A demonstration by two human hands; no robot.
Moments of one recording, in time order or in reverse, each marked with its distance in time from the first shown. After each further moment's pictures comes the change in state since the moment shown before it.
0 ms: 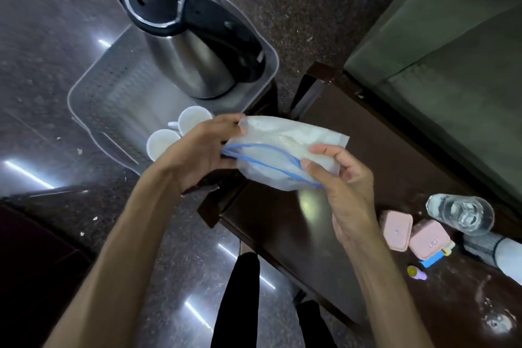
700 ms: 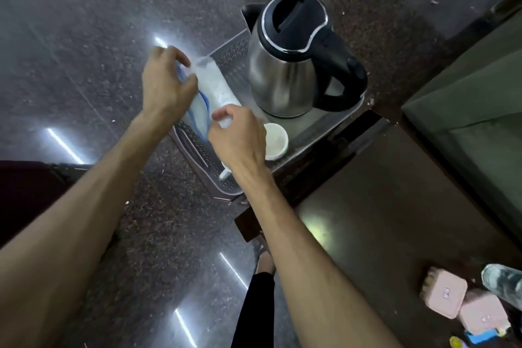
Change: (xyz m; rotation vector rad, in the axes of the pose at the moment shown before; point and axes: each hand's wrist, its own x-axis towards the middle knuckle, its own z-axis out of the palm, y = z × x) left_hand -0.004 0.060 -0.184 0.947 0.996 0.485; right_hand 0.017 0.006 0.274 -0.760 -0.325 -0.237
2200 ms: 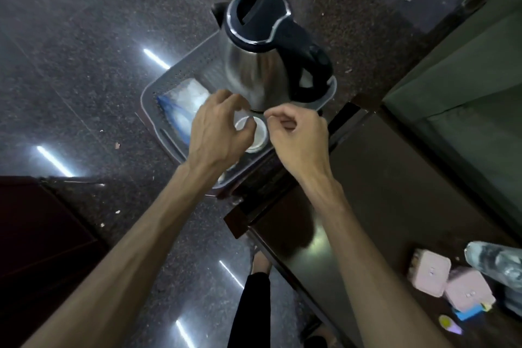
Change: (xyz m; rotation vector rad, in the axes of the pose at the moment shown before) left_hand -0.108 0.095 0.033 -0.019 -0.132 0.250; right_hand -0.020 0.069 -0.106 0.082 0.191 -0.173
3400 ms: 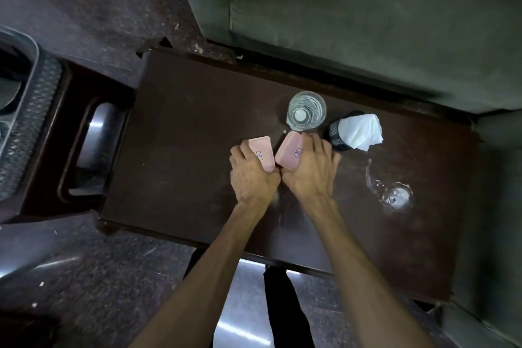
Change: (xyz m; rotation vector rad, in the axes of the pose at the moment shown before) left_hand -0.272 0.287 0.311 0.043 -0.508 -0.104; right_hand -0.263 0.298 -0.274 -0.649 0.268 0.631
